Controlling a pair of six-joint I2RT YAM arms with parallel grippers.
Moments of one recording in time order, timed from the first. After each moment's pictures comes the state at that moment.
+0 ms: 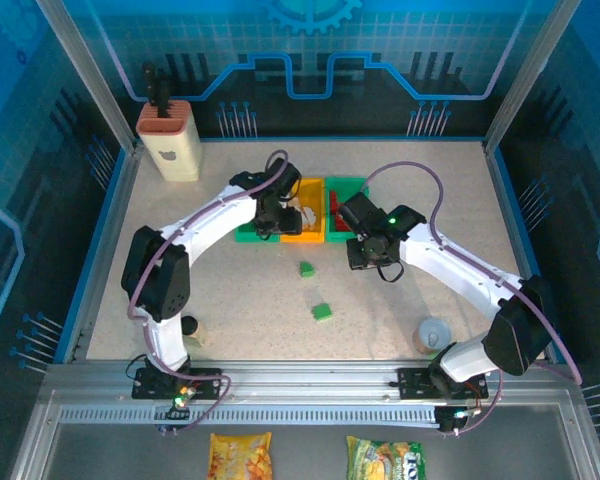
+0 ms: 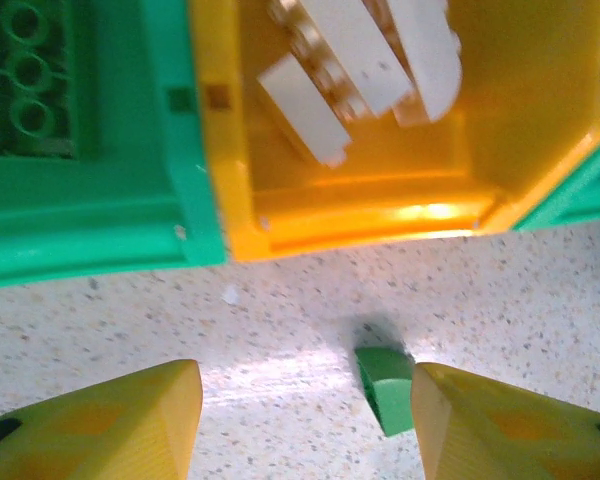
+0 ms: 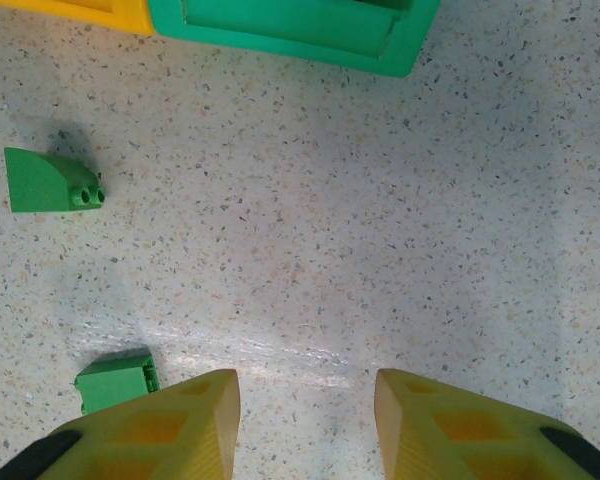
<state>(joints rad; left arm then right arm) -0.54 1.87 1.55 -0.93 0.01 -0.55 0.67 1.45 1.24 -1.07 0.19 0.53</state>
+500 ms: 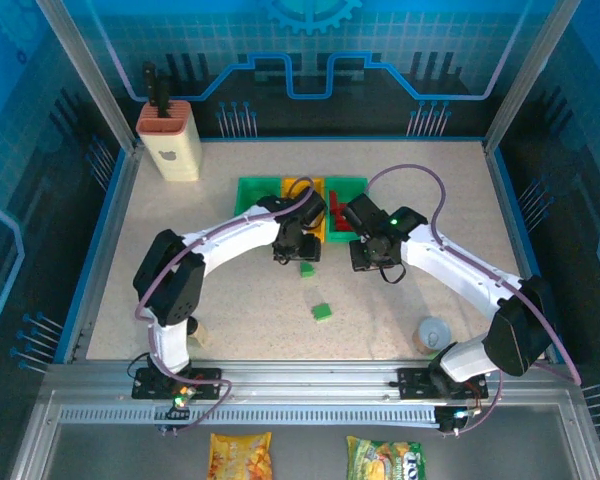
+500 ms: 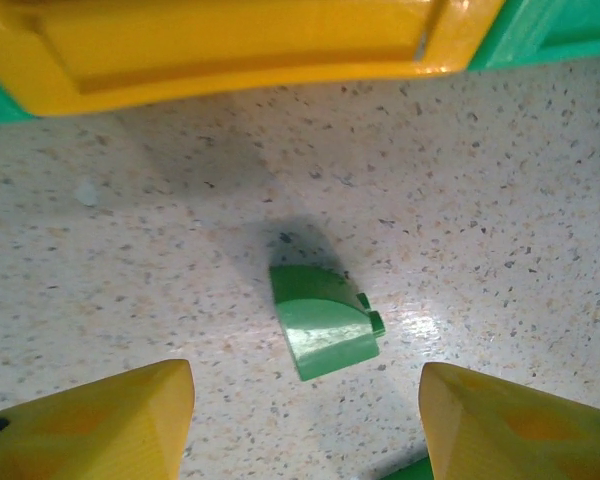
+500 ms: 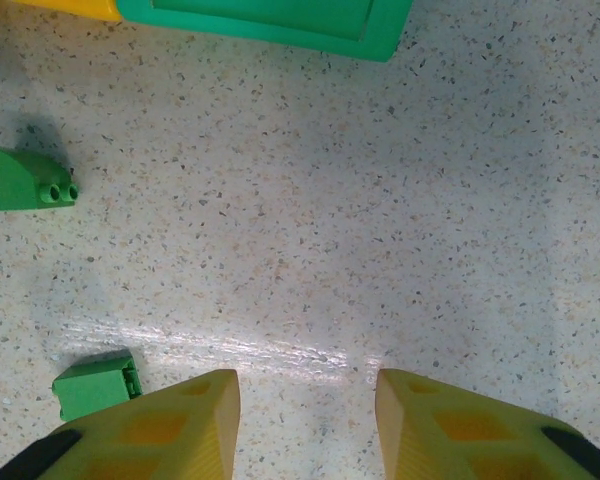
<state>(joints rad) -0.70 1.90 1.47 -0.89 0.01 -0.67 0.65 1.45 1.20 -1.06 0.18 0.53</state>
